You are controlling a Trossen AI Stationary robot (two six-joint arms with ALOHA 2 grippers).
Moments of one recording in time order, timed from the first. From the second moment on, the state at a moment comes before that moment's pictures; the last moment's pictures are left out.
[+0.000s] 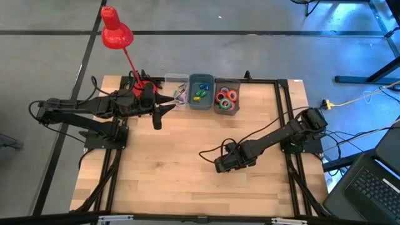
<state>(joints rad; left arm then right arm) 0.02 0.87 0.88 -0.18 -0.32 -0.22 0.42 1.81 1.14 -0.72 -0.04 1.74</state>
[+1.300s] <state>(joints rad) 0.02 0.87 0.88 -0.18 -0.32 -0.22 0.41 1.86 1.12 -0.61 -0.05 1.70</state>
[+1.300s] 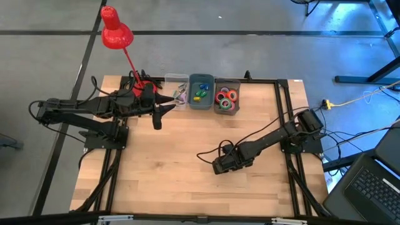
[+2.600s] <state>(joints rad) 0.02 1.07 0.88 0.36 0.38 -0.55 0.34 1.68 1.88 -0.93 0.65 0.89</state>
